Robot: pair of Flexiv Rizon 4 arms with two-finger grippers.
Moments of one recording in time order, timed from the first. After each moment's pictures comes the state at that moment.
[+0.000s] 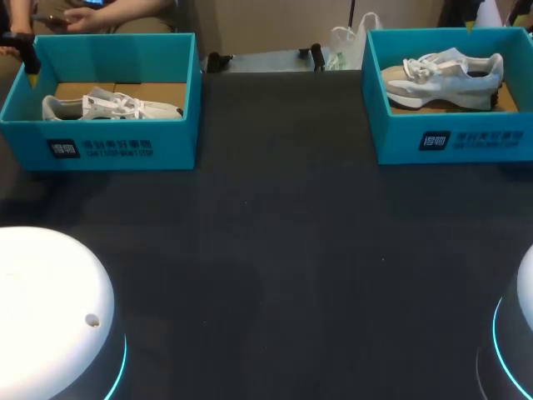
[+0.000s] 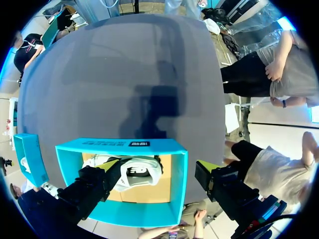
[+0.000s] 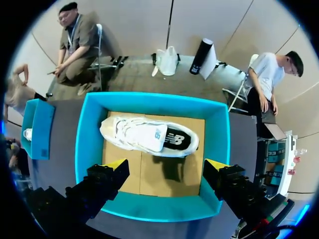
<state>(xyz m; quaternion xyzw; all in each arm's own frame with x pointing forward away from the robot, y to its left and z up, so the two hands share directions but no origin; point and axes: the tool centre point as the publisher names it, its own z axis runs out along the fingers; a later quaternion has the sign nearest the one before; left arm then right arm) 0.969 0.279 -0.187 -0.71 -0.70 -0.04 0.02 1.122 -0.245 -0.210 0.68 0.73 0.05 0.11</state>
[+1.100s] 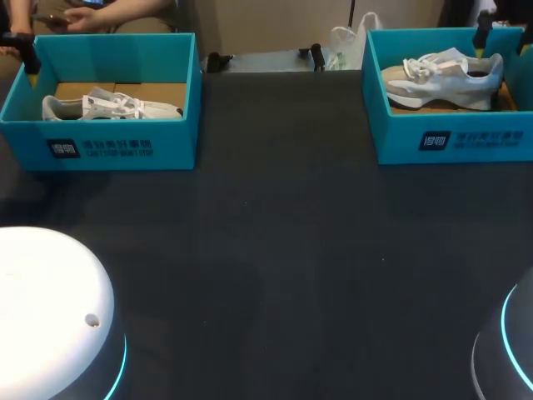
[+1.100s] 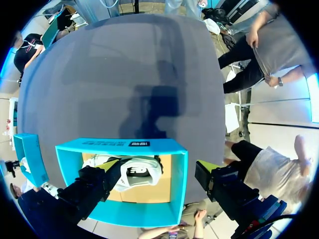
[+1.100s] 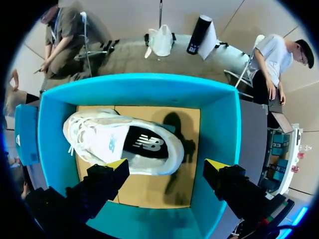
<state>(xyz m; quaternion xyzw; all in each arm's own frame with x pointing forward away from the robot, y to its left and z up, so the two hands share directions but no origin) 0.968 0.279 -0.187 -0.71 -0.70 -0.04 0.02 1.157 -0.303 -0.303 0.69 0.72 0.00 0.04</state>
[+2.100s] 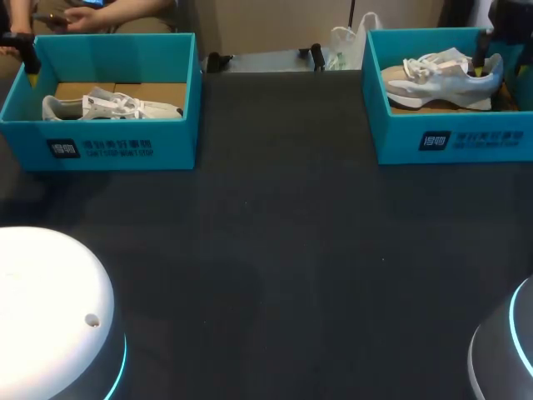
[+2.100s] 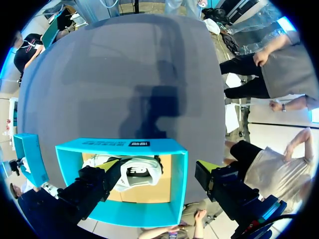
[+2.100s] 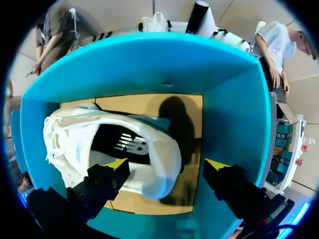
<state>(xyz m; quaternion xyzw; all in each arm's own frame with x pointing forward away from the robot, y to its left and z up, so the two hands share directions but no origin) 0.968 0.279 -0.187 -0.71 -0.70 -0.04 0.02 1.153 -0.317 -0.355 0.71 0.70 -0.03 0.01</state>
